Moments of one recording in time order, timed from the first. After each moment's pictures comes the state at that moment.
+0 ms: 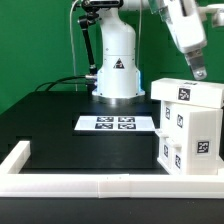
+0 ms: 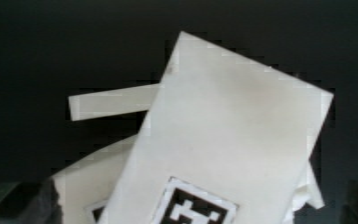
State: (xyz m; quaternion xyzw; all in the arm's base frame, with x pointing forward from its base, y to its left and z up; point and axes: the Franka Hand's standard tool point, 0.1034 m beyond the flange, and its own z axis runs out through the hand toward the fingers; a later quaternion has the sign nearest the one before) arm 0.583 0.111 0.179 -0.68 0.71 0.07 0.17
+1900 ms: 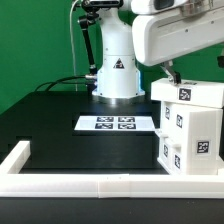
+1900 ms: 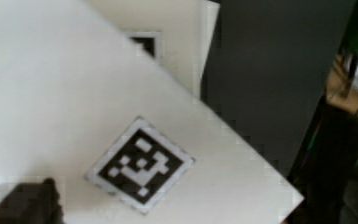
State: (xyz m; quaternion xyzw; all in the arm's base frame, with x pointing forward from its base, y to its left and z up) arm 0.583 0.114 0.179 -0.97 -0.21 0.02 0.12
